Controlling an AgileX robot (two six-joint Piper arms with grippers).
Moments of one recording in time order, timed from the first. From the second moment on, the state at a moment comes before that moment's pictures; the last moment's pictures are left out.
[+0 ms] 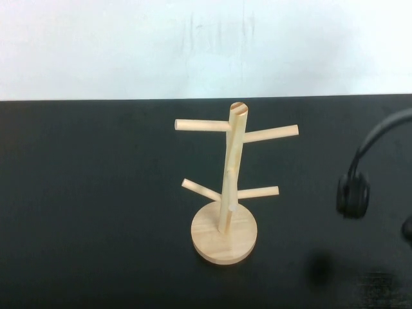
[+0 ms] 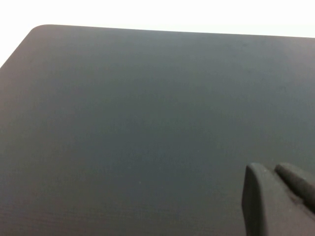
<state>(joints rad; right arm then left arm) 0.20 1.17 -0.53 1.75 -0.39 -1.83 -0.09 -0.02 0.02 0.20 0.39 -0.20</state>
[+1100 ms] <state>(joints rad) 0.22 1.24 -0.52 1.74 -0.10 -1.58 -0.09 -0.02 0.02 0.20 0.39 -0.20</state>
